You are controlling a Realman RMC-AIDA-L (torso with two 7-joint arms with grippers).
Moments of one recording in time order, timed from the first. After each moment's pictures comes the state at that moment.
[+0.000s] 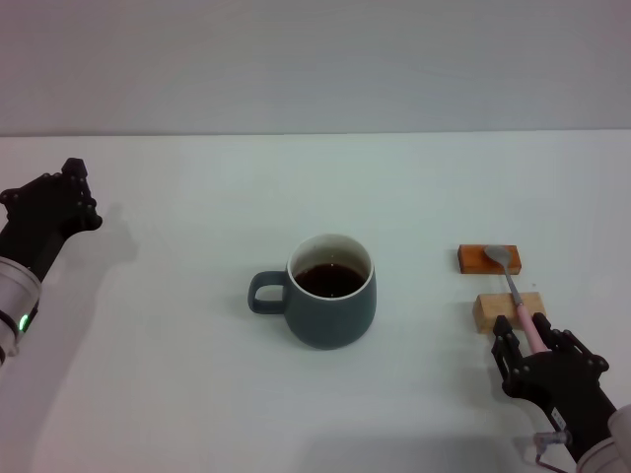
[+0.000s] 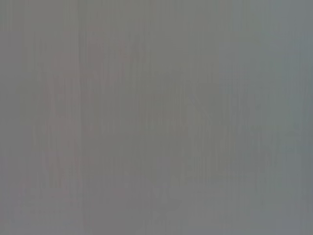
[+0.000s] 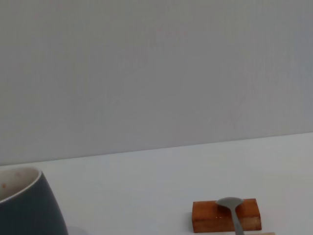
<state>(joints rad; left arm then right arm) -0.38 -2.06 1.86 0.31 -0.35 0.93 -0.19 0.10 1.97 0.34 0.91 -1.75 -0.93 -0.39</state>
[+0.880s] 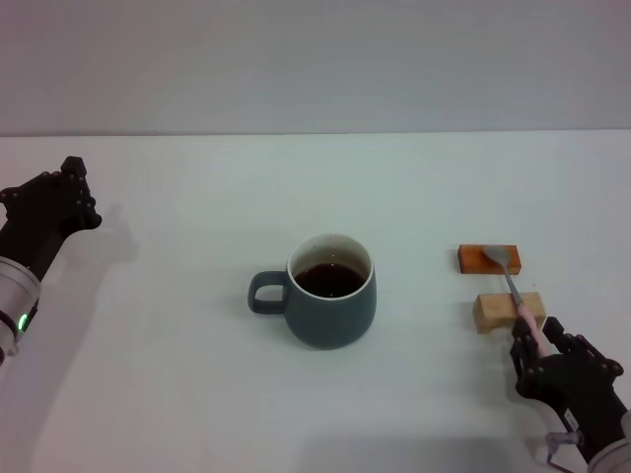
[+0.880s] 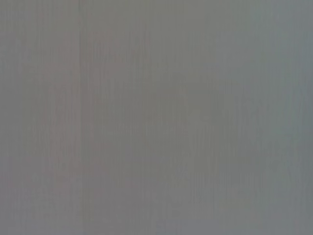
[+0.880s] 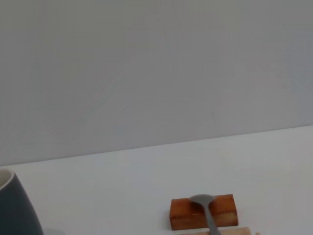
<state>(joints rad) -0.37 -2.06 1.86 0.31 -0.35 0.93 -0.19 0.08 1.98 0.37 0.90 -1.74 -0.93 -0.38</state>
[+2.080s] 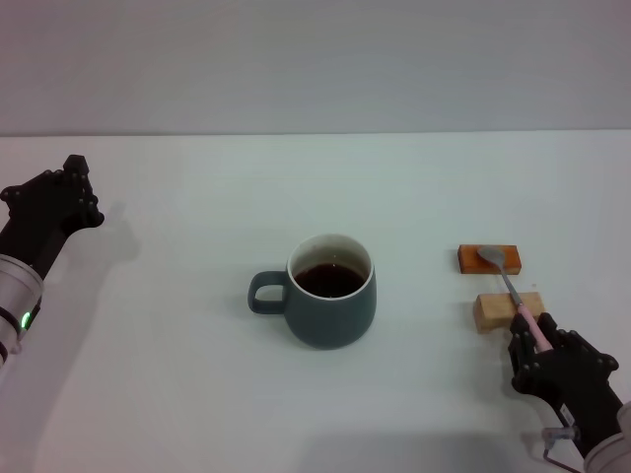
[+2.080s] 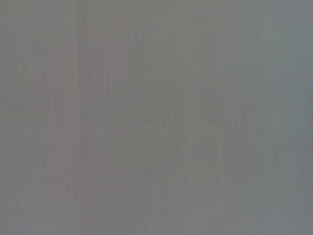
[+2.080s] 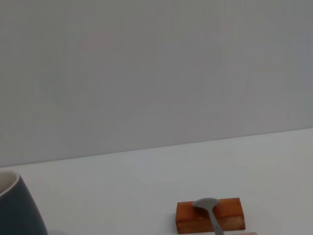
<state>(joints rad) -0.38 -2.06 1.86 0.31 -0.35 0.93 -0.19 0.09 1.98 0.37 0.91 -1.74 -0.92 -0.38</state>
